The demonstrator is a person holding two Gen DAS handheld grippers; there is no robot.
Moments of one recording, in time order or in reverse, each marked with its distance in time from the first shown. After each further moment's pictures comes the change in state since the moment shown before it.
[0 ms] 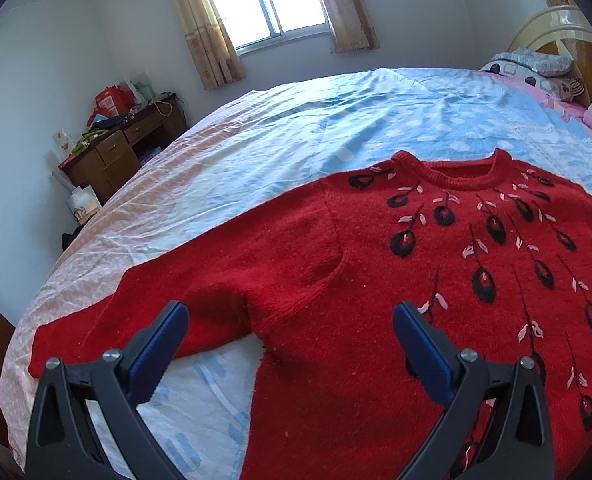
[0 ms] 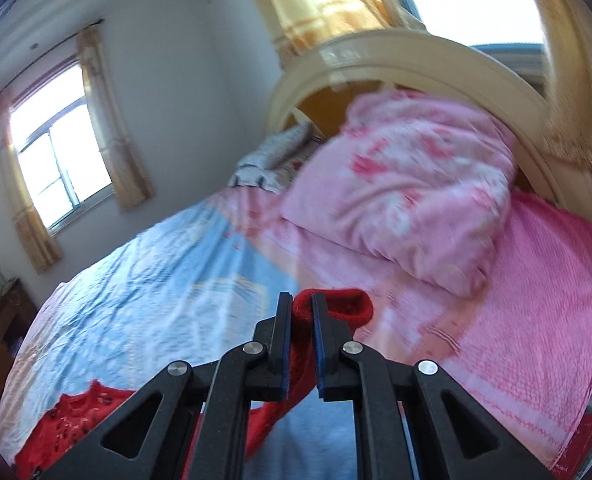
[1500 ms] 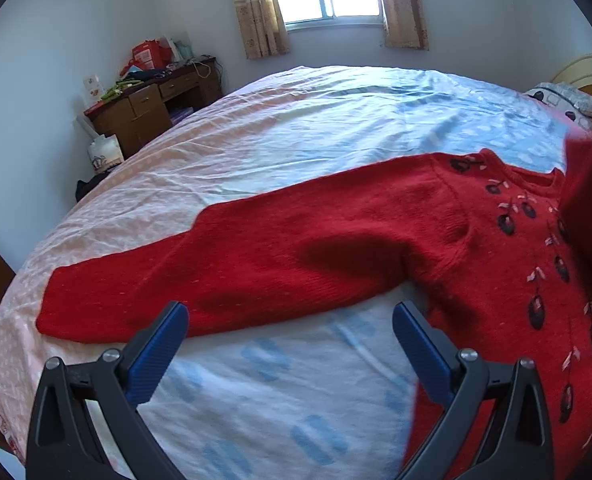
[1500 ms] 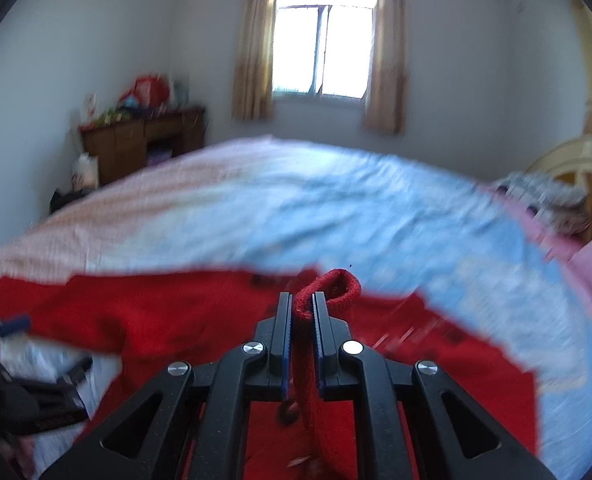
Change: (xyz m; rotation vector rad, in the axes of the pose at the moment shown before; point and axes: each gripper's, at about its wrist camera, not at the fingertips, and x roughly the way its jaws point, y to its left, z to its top) left arm 0.016 0.098 -0.038 -0.146 0.068 0.026; right arm -0.017 0.423 -0.250 -0.693 0.168 0.583
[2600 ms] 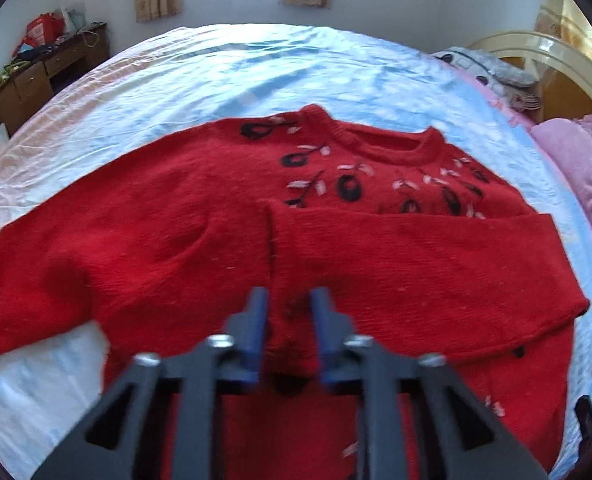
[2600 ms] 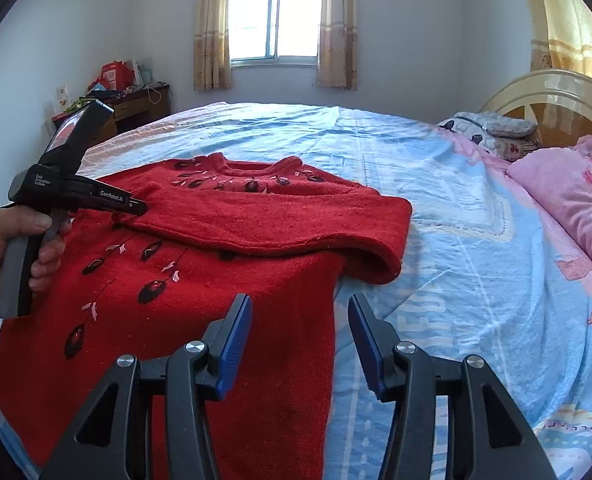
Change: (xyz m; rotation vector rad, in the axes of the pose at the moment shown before) left arm 0.008 -0.139 0.021 0.086 0.182 -0.399; right arm -0.115 -0.128 -0.146 0.090 0.077 -0.101
